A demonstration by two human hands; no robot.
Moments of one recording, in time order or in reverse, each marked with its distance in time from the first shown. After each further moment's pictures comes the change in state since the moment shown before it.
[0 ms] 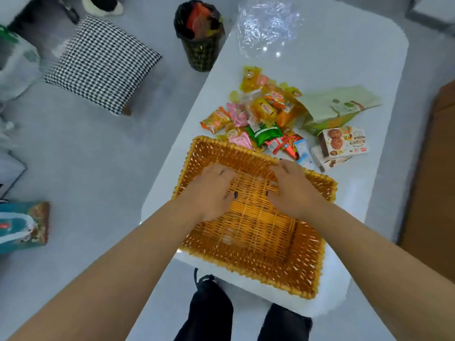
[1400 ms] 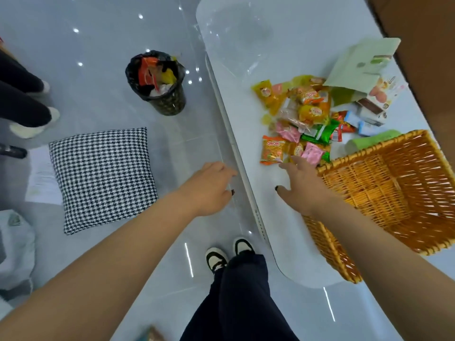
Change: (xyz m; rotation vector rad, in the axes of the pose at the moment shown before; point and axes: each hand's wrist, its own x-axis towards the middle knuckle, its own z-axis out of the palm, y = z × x) left_hand 0.125 -0.280 -0.267 0.373 -0.370 0.512; right_hand 0.162 -0.288 -0.026 0.423 0.261 0.549
